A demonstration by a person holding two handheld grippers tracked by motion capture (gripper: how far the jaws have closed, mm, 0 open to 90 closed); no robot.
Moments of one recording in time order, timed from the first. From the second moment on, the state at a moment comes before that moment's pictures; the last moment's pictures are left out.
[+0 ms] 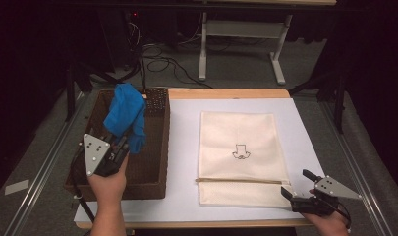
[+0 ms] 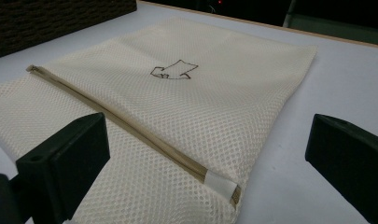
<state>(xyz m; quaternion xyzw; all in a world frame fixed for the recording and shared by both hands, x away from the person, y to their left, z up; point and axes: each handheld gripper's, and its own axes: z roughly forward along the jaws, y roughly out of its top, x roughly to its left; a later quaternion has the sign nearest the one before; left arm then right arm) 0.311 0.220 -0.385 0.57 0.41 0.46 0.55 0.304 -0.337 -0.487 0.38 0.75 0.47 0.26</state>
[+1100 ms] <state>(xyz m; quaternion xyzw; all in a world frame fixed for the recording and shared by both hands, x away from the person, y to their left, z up) 0.292 0.123 -0.362 0.60 0.32 0.38 0.63 0.305 -0.334 -0.486 0.37 0.76 0.47 0.26</state>
